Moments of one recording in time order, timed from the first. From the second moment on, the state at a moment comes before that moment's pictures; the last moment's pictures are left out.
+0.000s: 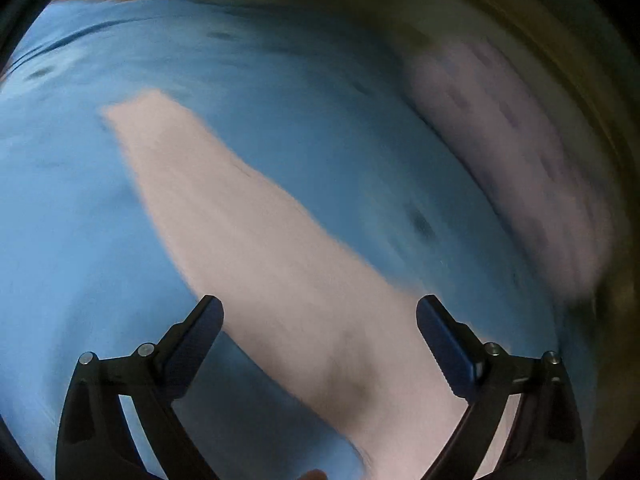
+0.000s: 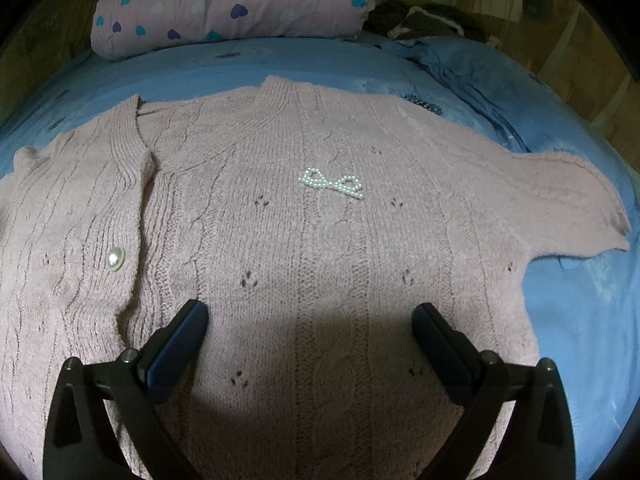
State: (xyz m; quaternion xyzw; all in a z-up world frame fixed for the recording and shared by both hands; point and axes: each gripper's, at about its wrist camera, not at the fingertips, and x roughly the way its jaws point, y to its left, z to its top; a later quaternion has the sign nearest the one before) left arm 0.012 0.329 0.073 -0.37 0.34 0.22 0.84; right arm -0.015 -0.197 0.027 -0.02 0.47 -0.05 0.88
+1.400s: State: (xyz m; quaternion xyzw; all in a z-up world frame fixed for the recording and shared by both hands) left arm -0.007 0.056 0.084 -0.17 0.41 -0.09 0.89; right arm -0.017 -0.209 0.030 0.01 0.47 -0.01 0.88
